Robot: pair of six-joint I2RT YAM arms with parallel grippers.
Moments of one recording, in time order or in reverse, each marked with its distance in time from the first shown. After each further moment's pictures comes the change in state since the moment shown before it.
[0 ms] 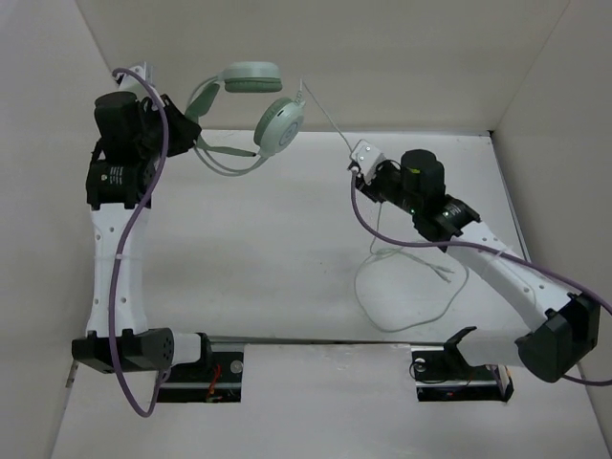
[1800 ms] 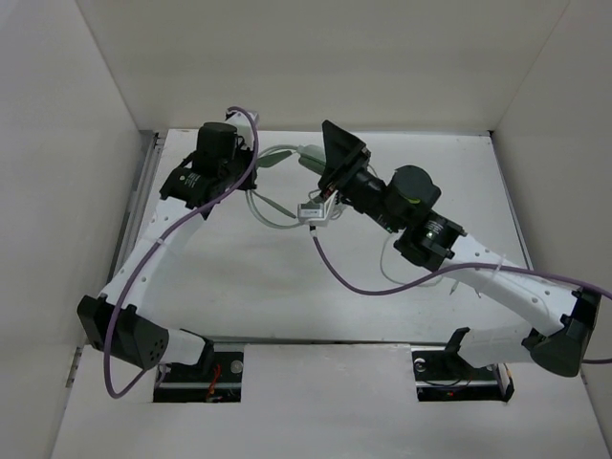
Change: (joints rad) left arm -0.402 0.046 -0.285 0.024 -0.286 0.261; right arm 0.345 -0.003 0.114 0.353 0.209 -1.352
